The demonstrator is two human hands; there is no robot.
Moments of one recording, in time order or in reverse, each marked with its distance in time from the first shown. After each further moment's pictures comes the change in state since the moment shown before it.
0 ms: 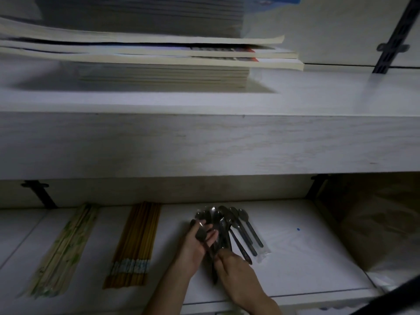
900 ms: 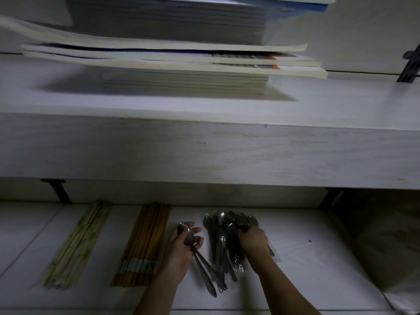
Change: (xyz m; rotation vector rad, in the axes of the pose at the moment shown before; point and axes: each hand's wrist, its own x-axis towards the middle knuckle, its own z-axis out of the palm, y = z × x) left_hand -0.009 0.029 -0.030 0.161 0.045 0.200; right_hand 0.102 0.047 -0.014 0.007 0.163 0.484
